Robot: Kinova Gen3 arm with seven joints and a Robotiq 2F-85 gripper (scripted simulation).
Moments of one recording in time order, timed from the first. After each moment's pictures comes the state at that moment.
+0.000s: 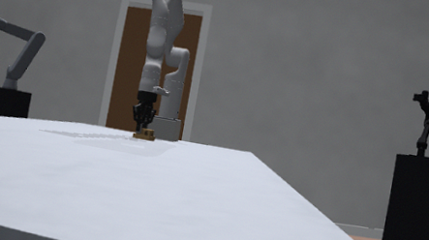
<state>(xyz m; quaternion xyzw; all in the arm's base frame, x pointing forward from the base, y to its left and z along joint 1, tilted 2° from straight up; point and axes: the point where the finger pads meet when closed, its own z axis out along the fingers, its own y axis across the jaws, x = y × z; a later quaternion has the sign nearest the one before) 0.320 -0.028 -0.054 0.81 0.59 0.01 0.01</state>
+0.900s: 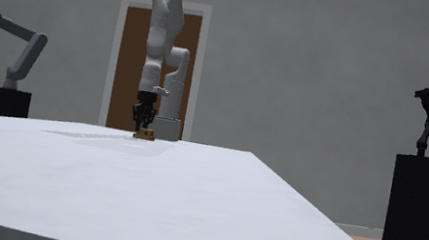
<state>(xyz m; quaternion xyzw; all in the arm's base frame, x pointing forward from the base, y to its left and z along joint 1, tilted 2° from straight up) 0.320 -0.028 -0.054 0.81 0.59 0.01 0.01</state>
